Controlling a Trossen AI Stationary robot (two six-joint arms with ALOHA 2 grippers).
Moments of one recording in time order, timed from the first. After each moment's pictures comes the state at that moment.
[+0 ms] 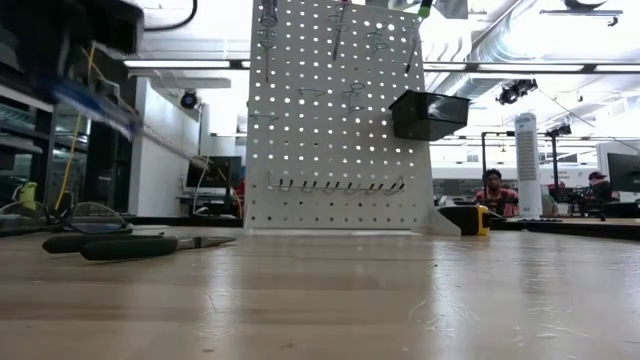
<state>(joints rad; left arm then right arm) -0.17 0.93 0.81 -0.99 0.23 -0.79 -0.31 1.15 1.72 -0.41 0.32 0.05</state>
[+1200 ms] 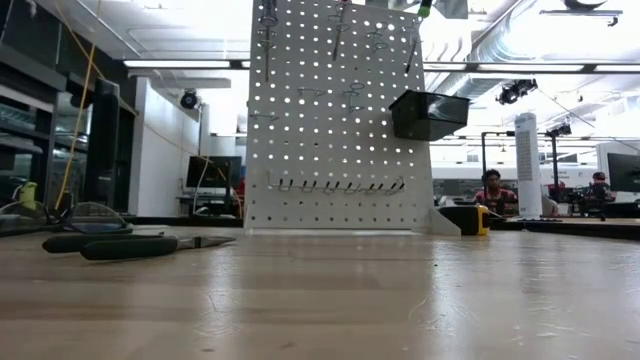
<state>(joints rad) -0.23 1.79 2.16 -1.34 -0.58 0.55 -0.03 1.48 1.72 -0.77 -0.20 0.12</state>
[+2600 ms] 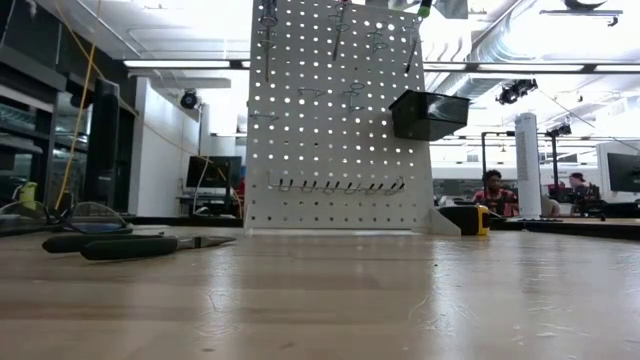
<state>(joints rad) -0.21 1.79 2.15 -1.16 -0.61 0.76 -0.08 1.54 1.72 -0.72 -0.41 0.31</state>
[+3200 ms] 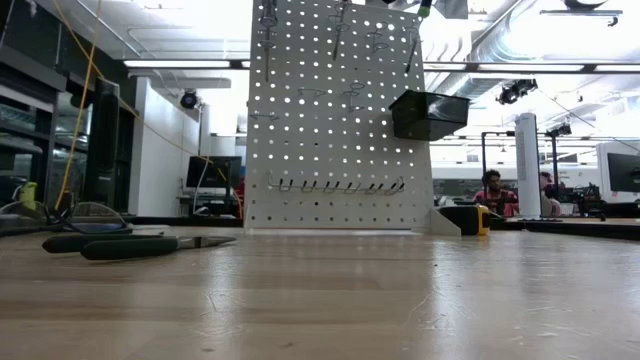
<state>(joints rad) -0.21 1.79 2.15 -1.12 -0.64 0.71 -0.08 1.54 1.72 -0.73 -0.38 0.29</state>
